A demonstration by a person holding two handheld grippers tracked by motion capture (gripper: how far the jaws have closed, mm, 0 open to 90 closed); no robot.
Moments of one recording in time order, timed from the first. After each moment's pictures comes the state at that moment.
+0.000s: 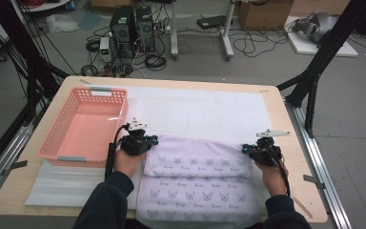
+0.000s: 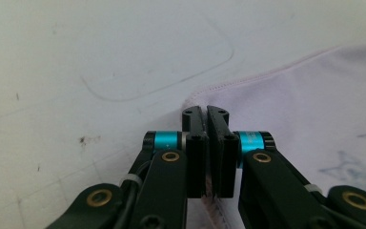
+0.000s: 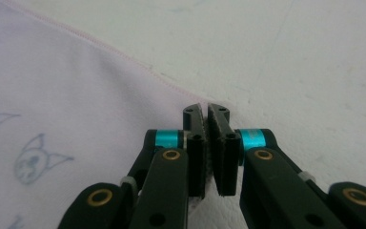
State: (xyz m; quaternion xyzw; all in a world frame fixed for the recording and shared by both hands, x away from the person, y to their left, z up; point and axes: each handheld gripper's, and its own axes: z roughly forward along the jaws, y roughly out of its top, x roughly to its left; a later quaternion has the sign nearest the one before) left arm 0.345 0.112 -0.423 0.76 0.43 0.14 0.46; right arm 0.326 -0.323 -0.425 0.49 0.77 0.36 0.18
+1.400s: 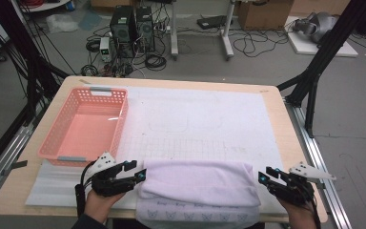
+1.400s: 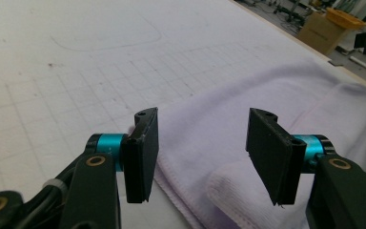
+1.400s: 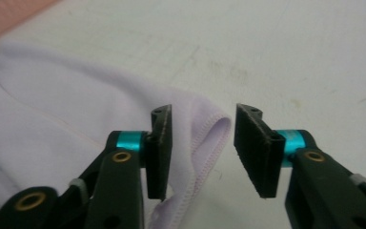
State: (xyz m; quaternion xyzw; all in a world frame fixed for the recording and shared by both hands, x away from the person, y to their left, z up) left arm 0.238 0.161 -0.425 0.73 0.41 0.12 0.54; right arm 0.218 -0.354 -0.411 0.48 0.74 0.43 0.18
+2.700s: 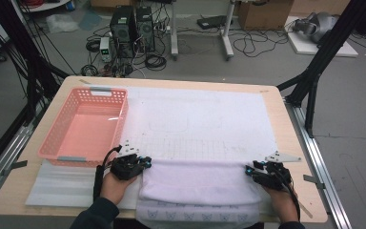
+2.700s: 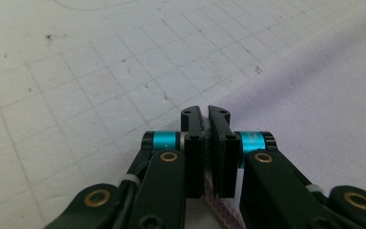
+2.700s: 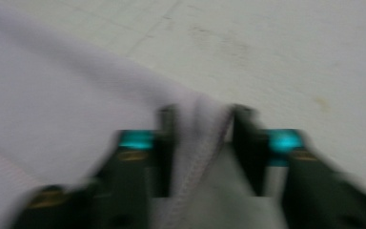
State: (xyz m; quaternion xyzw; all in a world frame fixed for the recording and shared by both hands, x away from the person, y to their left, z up) left arm 0.289 0.129 -0.450 0.79 0.41 0.14 0.43; right arm 0.268 -0.340 -0.449 0.46 0.78 0.39 0.15
